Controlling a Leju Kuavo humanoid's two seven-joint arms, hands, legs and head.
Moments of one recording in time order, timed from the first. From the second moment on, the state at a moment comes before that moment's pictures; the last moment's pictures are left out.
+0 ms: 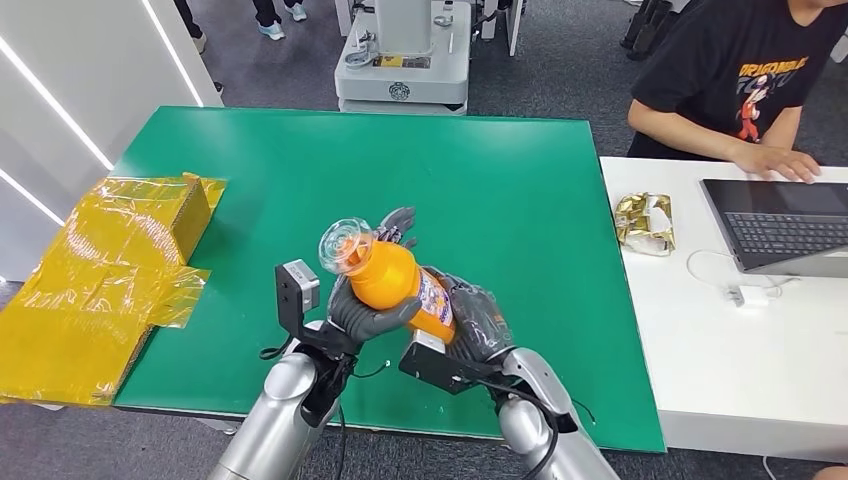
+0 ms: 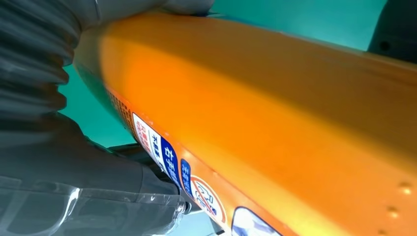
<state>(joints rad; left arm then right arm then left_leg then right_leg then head) -0.27 -0.21 -0.39 -1.29 0.11 -0.28 -0.41 -0.34 0.06 0.47 -1.07 0.79 -0.07 -0.20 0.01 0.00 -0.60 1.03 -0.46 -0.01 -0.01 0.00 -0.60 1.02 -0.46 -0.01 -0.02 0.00</state>
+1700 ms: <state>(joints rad) -0.25 -0.24 -0.37 -1.36 0.08 -0.07 -0.43 -0.29 0.07 0.44 -1.11 0.88 -0.08 -0.11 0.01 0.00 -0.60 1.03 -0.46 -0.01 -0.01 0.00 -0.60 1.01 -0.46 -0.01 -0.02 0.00</state>
